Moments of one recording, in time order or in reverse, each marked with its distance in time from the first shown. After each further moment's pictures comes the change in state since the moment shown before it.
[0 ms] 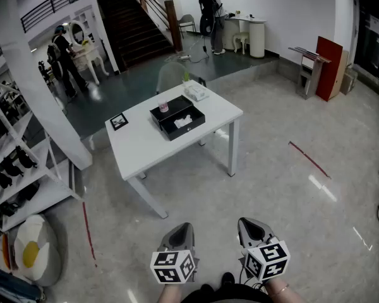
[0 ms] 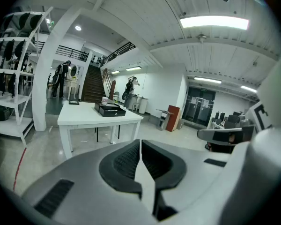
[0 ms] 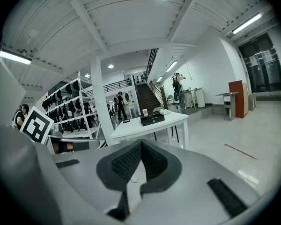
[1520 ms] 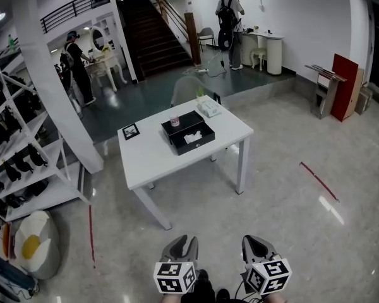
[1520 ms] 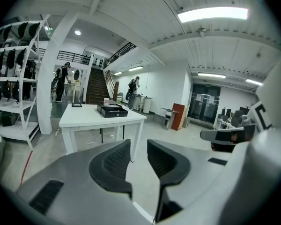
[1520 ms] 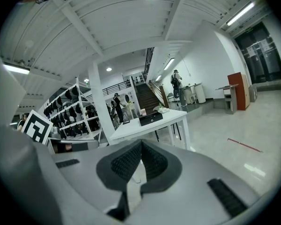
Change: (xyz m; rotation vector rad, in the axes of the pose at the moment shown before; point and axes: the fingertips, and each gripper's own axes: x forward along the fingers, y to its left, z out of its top) left arm 0.021 -0.019 -0.003 0.026 0.000 0.075; right arm 0.002 -0.042 -0.007 0.073 0.001 0.039
